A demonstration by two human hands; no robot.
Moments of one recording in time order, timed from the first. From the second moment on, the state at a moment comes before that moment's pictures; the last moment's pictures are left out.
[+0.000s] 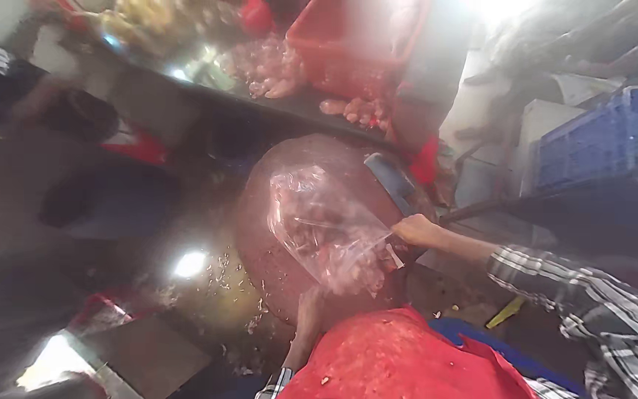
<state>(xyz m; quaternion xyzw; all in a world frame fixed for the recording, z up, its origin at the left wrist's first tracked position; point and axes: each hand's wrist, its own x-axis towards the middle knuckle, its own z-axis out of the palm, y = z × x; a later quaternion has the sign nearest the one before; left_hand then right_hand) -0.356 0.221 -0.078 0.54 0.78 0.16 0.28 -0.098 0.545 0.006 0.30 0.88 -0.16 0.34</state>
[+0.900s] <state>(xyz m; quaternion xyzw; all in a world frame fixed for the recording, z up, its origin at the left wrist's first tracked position) -0.370 0.282 0.051 0.22 0.68 0.61 0.35 -0.305 0.420 0.058 0.46 0.39 -0.77 -0.20</state>
